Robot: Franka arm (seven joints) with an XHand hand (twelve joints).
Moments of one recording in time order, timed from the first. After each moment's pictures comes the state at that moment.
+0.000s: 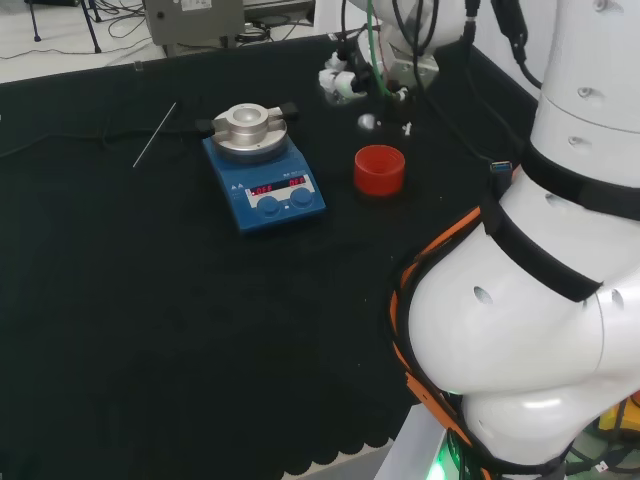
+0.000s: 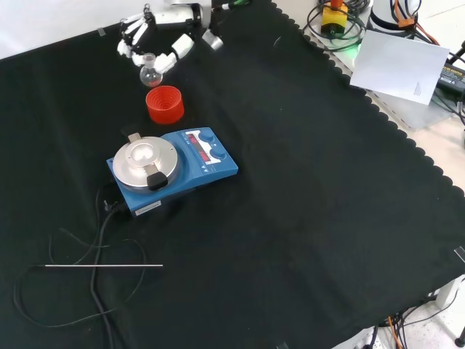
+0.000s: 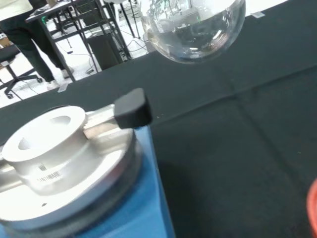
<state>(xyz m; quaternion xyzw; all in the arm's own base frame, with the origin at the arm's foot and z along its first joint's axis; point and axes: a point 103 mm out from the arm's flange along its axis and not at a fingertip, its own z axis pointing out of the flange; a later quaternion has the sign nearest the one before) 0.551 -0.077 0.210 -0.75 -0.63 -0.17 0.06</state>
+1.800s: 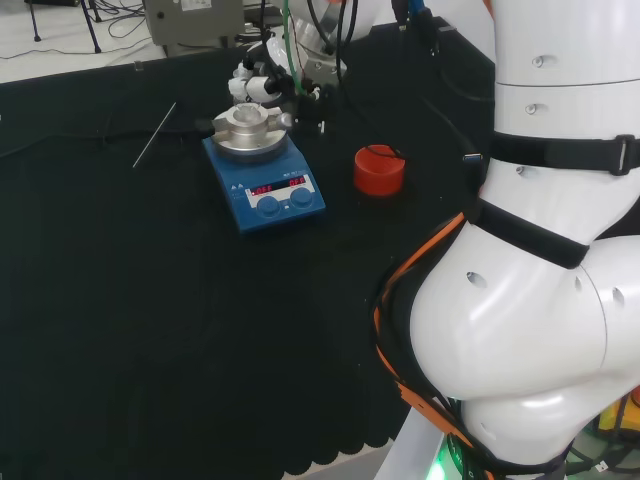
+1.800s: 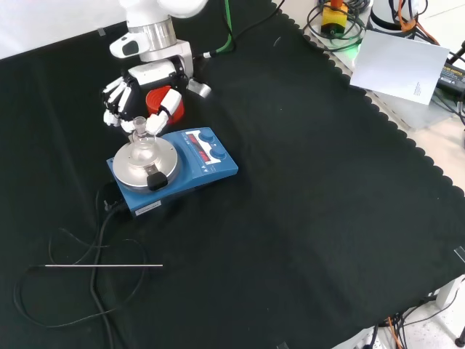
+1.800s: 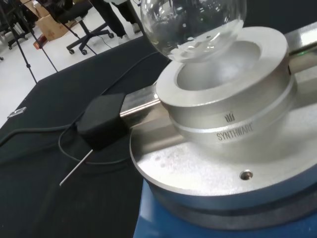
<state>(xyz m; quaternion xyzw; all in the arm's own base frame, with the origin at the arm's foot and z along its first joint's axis) 0.631 0.042 0.176 -0.68 -0.70 -0.18 0.14</state>
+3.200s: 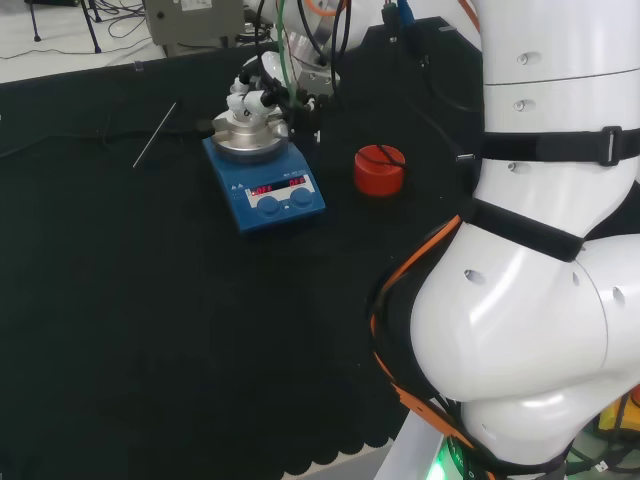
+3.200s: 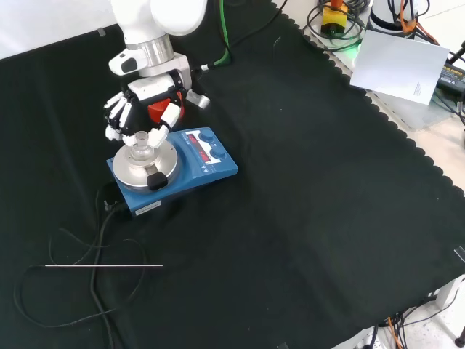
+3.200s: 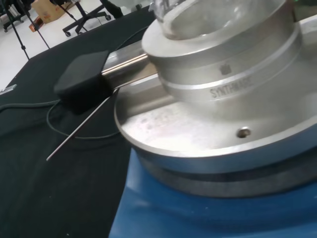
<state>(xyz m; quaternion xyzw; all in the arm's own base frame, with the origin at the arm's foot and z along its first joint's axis) 0.638 0.050 0.151 -0.68 -0.70 -0.16 0.15</state>
